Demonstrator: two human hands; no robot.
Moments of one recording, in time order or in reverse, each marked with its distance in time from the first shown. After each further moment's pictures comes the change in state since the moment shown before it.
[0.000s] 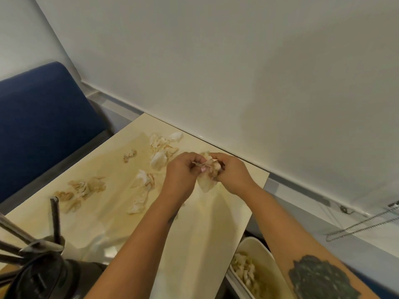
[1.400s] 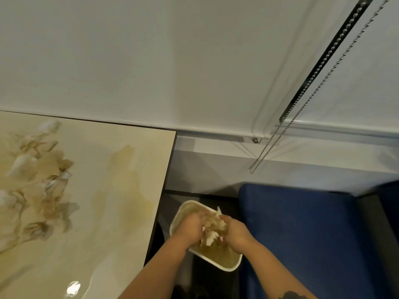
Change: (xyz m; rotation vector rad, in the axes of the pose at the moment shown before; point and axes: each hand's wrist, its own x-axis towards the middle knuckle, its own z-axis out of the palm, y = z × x) left_hand -0.137 -0.105 0.250 0.532 -1.049 -0.118; right_hand -0.213 0.247 -0.032 -0.065 -0.063 0.839
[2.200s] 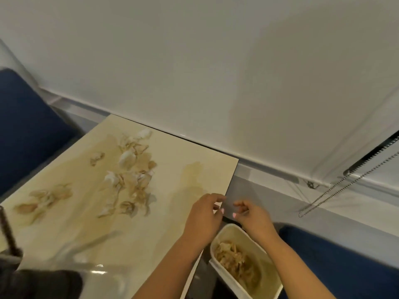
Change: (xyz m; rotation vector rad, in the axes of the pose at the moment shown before) left_hand -0.108 0.004 -0.114 -0.278 0.701 0.112; right_hand -0.029 -0.138 -0.017 -0.005 0.213 -0.409
